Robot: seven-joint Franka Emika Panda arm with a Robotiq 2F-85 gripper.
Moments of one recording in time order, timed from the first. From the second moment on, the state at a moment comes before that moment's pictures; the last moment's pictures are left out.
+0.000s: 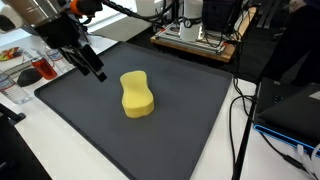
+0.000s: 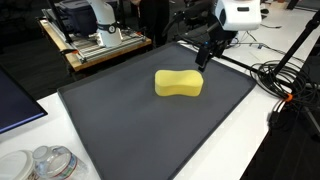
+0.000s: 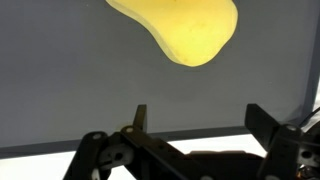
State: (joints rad) arm -0.10 0.86 0.14 -0.94 0.04 1.71 -0.01
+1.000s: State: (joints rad) arm -0.20 0.91 0.18 -0.93 0.06 1.67 -0.35
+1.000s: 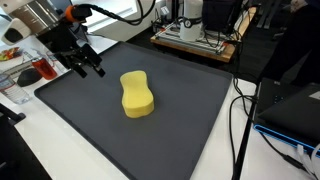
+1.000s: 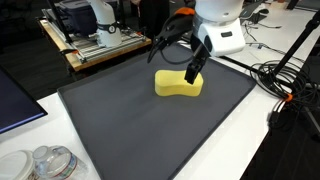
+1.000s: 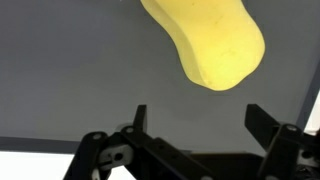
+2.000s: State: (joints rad) arm -0.30 0.90 0.22 -1.04 0.19 1.71 -0.43
